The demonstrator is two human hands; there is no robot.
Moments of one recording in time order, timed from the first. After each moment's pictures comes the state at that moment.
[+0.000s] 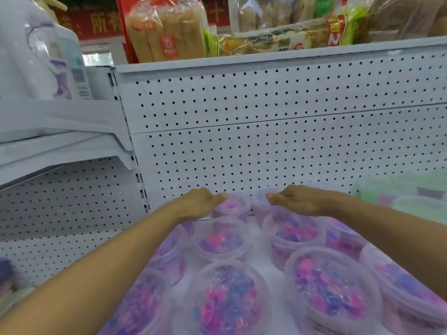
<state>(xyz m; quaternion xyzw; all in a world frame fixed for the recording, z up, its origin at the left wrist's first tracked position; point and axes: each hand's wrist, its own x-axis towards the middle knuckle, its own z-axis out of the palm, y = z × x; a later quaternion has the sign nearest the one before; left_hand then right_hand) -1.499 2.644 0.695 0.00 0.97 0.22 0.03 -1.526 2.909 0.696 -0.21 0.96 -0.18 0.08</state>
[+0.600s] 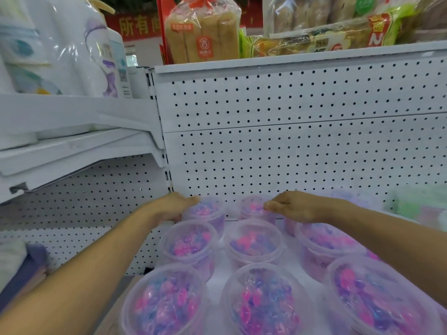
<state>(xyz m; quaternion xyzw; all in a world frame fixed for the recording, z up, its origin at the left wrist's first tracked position) -1.471 2.544 0.696 -0.14 0.91 0.40 0.04 -1.531 2.844 0.690 -0.28 0.94 -0.18 0.07</state>
